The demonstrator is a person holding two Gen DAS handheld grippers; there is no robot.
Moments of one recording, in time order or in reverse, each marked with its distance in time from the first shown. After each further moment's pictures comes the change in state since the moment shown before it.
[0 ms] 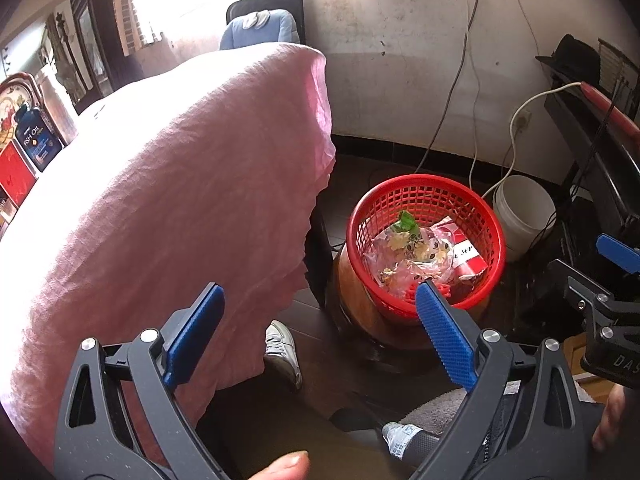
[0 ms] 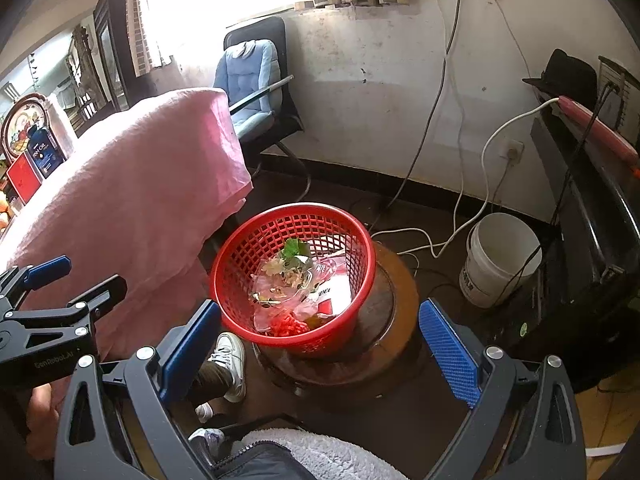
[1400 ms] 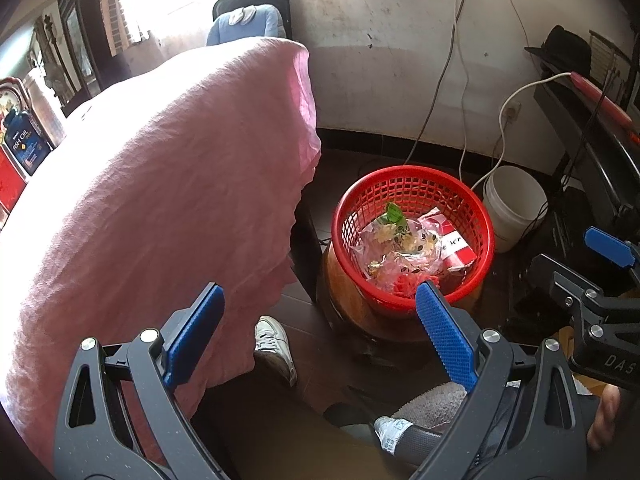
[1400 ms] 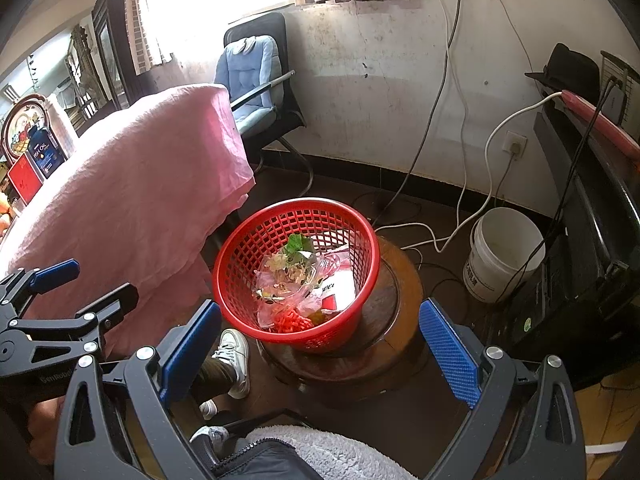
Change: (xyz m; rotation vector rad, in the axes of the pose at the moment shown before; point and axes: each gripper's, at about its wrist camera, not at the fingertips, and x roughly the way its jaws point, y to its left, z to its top) left arm 0.003 -0.008 -0.001 0.024 0.023 -0.035; right arm 0.003 0.000 0.000 0.004 0.018 0.011
